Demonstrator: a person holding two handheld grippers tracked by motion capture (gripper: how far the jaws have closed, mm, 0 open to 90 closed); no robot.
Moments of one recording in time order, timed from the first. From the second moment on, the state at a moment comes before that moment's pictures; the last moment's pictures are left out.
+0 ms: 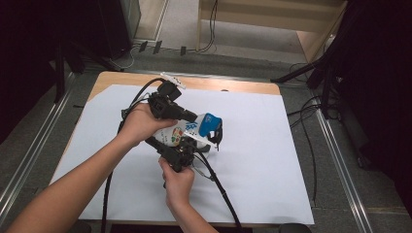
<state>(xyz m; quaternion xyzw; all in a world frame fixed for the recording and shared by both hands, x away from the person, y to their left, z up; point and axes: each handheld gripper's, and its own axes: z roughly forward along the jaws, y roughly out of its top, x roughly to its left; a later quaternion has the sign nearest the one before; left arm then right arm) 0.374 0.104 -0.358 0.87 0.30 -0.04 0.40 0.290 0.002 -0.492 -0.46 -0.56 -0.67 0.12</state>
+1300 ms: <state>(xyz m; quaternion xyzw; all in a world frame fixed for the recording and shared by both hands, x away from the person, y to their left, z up) 0.373 0.106 -0.355 0.87 0.30 -0.04 0.39 0.290 0.002 -0.491 -0.46 -0.56 -0.68 0.12</state>
